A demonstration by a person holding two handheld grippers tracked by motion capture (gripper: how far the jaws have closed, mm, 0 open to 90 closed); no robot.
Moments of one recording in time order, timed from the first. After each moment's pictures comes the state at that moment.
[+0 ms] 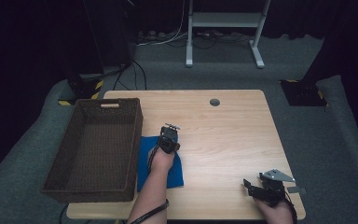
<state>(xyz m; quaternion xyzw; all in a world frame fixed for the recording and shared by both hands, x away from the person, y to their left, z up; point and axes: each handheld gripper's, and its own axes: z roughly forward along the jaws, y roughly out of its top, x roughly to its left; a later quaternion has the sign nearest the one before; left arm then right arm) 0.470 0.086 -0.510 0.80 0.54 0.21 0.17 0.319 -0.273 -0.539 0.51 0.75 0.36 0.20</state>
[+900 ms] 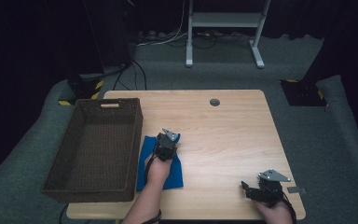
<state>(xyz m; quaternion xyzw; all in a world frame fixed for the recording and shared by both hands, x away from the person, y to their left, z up) 0.425 0.098 -0.506 0.76 0.50 0.28 0.30 0.318 -0.266 -0.540 0.49 0.77 0.34 0.21</state>
